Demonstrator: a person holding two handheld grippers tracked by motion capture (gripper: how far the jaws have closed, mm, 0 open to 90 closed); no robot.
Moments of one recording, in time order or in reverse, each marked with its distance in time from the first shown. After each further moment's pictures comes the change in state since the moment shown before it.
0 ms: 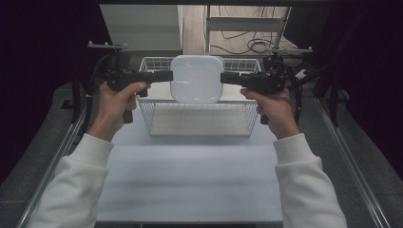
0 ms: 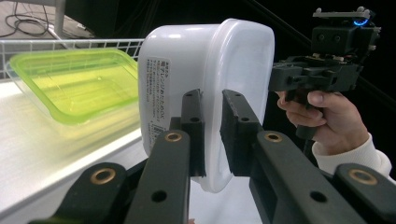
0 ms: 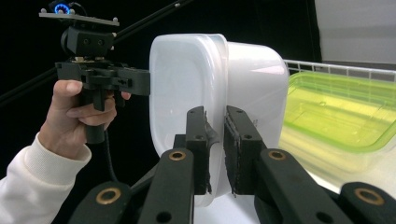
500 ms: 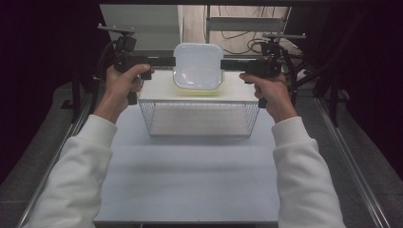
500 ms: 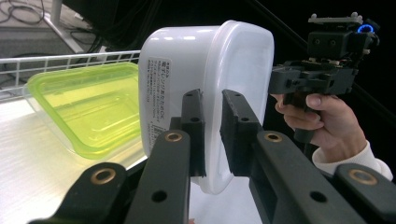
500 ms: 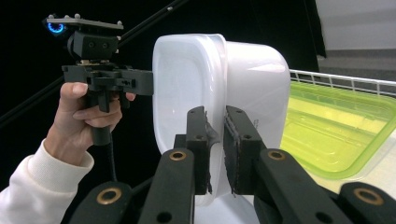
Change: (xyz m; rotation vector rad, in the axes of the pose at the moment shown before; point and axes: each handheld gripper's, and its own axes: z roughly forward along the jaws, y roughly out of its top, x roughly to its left) left arm 0.038 0.031 0.021 0.026 -0.015 -0.065; right arm -0.039 0.025 0.017 0.015 0.016 0.080
